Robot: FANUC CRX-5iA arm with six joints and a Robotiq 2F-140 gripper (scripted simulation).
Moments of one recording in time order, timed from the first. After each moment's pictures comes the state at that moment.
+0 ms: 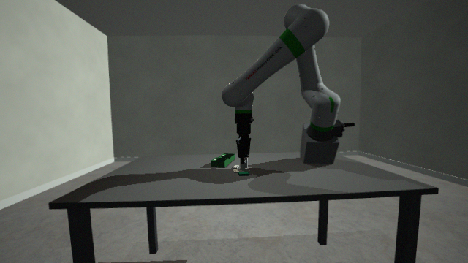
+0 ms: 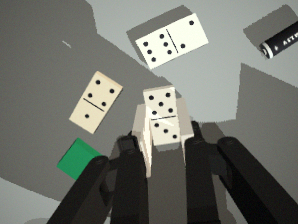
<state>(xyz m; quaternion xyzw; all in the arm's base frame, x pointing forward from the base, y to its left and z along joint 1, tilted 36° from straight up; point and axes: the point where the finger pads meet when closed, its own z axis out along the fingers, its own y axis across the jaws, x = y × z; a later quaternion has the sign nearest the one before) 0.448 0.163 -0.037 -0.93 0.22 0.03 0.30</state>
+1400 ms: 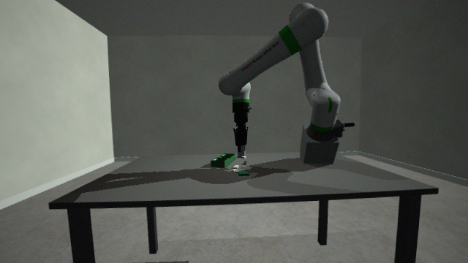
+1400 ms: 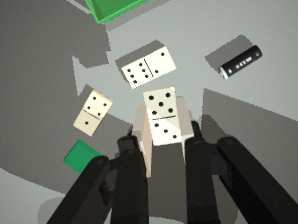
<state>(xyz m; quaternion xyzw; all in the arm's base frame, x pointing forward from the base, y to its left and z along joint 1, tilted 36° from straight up) 0.460 0.098 -0.009 -0.93 0.22 0.03 0.30</state>
